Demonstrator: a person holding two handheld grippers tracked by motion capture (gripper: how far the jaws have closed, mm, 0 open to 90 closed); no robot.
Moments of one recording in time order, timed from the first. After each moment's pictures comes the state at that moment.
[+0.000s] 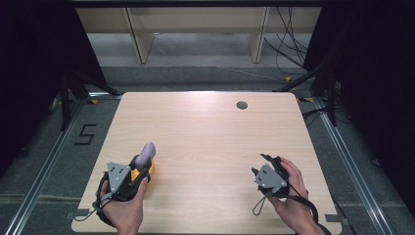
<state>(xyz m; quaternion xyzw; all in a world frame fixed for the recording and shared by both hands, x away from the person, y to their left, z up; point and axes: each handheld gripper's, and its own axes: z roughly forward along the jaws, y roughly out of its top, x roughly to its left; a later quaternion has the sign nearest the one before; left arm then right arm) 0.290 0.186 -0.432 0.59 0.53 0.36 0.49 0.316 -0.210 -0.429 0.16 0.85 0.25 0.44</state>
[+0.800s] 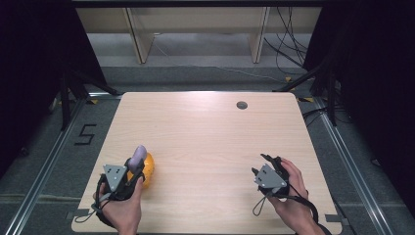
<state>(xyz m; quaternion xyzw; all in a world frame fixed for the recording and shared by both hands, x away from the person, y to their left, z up) 0.298 0.198 -0.455 0.57 0.58 0.38 0.45 0.317 -0.211 -0.428 0.15 0.85 0.24 0.43</state>
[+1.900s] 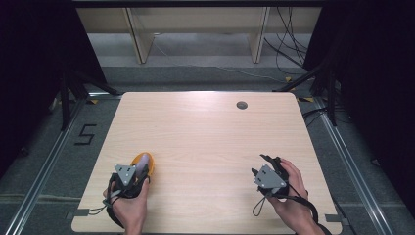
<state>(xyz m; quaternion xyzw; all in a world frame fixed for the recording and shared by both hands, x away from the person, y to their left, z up) 0.314 0.195 -0.489 0.61 0.60 0.36 0.38 0.315 -0.209 -0.430 0.16 0.85 0.25 0.43</state>
